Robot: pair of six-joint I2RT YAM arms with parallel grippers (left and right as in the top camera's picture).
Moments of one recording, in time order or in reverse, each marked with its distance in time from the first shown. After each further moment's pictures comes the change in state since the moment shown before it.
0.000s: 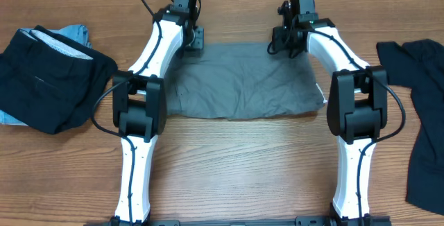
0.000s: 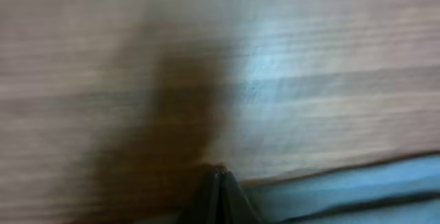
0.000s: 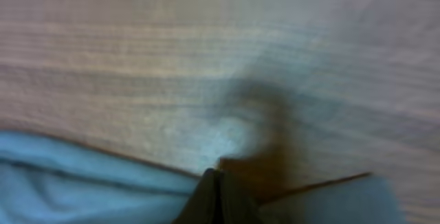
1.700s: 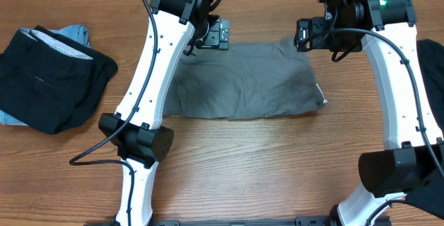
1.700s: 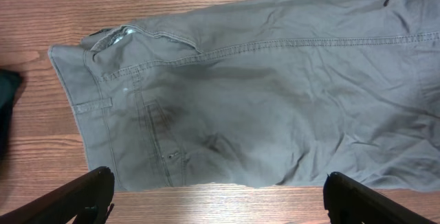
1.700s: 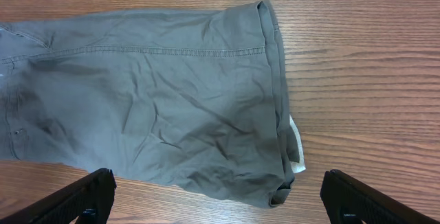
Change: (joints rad) left arm -0.183 -0.280 0.410 -0.792 -0.068 -0.179; right arm -0.026 -0.502 0.178 -0.843 0.030 0.034
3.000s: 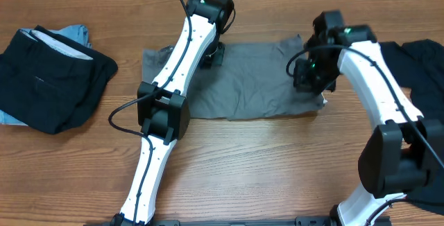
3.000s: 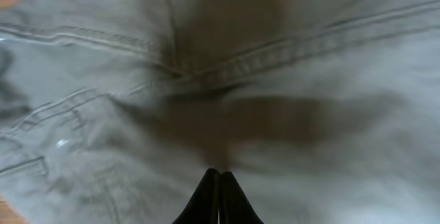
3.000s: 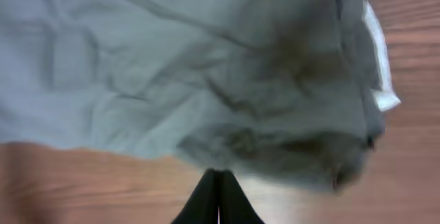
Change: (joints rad) left arm 0.010 0.375 -0.002 0.045 -0.066 0.123; right arm 0.010 -0.003 -0.528 0.216 -0.097 0.172
